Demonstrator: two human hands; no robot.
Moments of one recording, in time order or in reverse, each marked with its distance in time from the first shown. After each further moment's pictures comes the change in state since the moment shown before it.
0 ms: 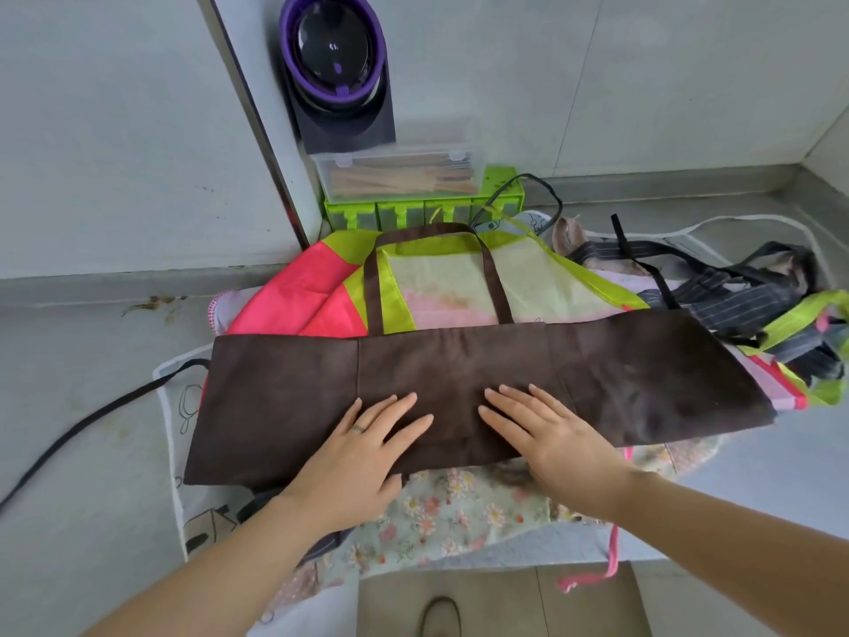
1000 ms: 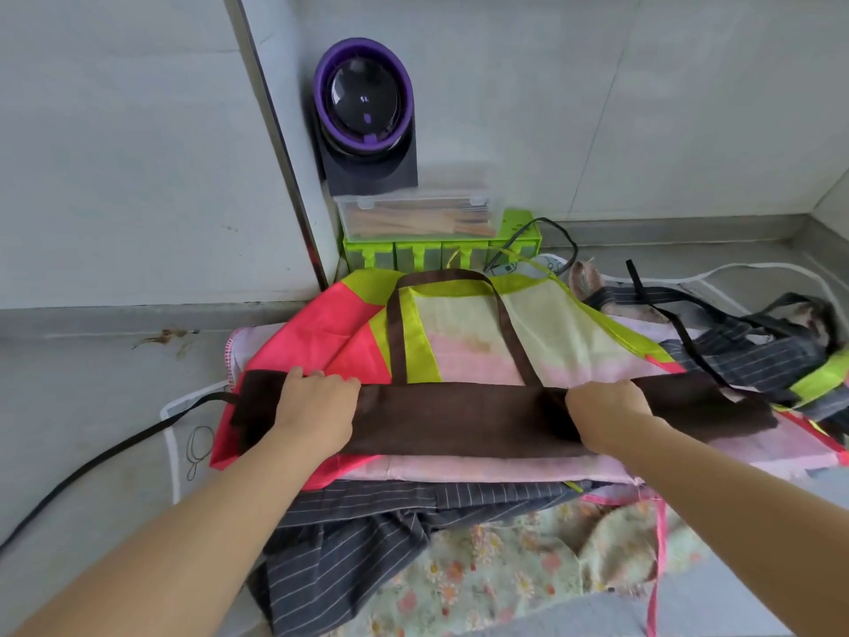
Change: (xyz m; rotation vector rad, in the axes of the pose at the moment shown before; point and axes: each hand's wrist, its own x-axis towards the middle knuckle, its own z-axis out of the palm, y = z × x) left_hand 0.051 -0.077 -0.060 0.303 -0.102 -0.463; right_hand 0.072 0.058 -0.042 -0.188 -0.561 0.511
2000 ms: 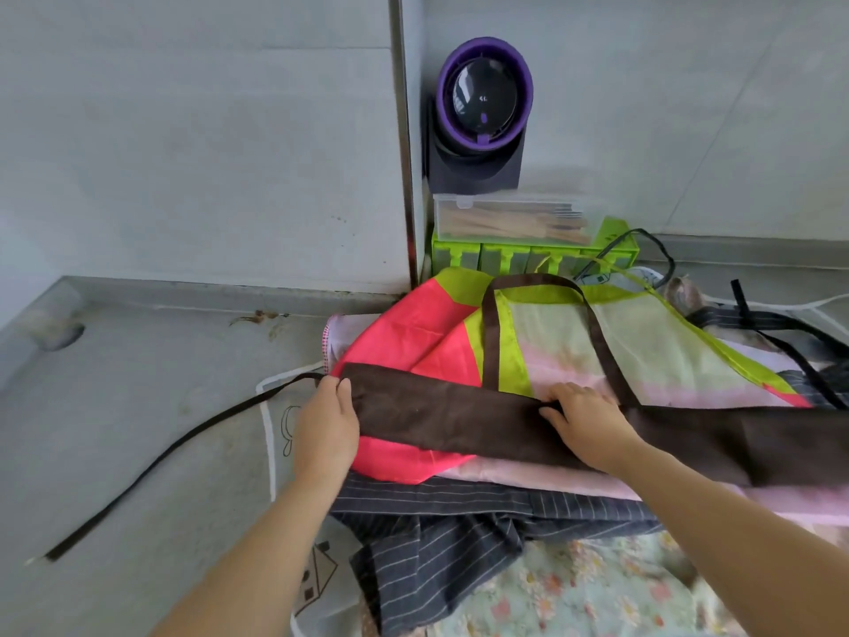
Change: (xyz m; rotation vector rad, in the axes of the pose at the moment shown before) left_hand -0.045 -0.058 0.059 -1.138 0.325 -0.599; right_hand 0.043 -0.098 -0.004 0.560 0.316 -0.162
